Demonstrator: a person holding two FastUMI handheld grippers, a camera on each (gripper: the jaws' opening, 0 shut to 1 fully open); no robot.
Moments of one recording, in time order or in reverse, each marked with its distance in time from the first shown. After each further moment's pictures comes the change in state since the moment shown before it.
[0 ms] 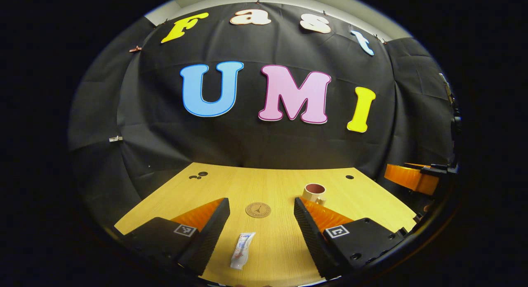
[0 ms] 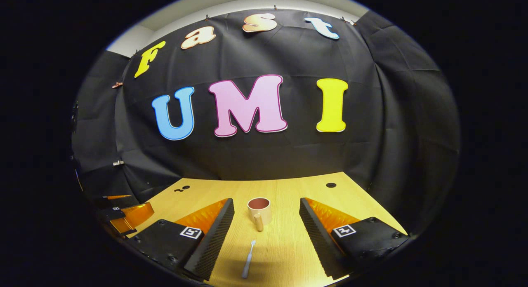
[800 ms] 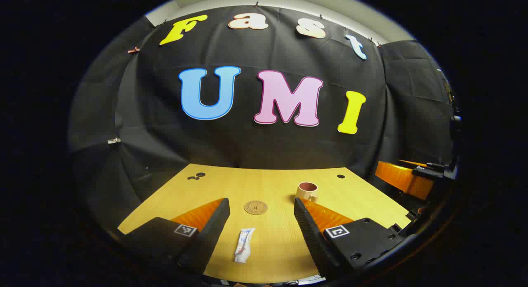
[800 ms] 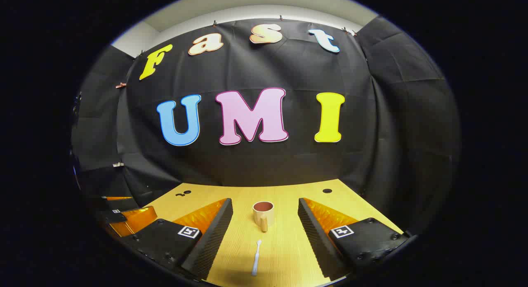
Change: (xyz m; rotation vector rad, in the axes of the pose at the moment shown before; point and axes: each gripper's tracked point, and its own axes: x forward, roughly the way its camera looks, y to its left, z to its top) left arm -0.035 0.001 0.007 0.008 -0.008 -0.063; right arm -0.038 0.032 0.016 -0.019 -0.079 -0.038
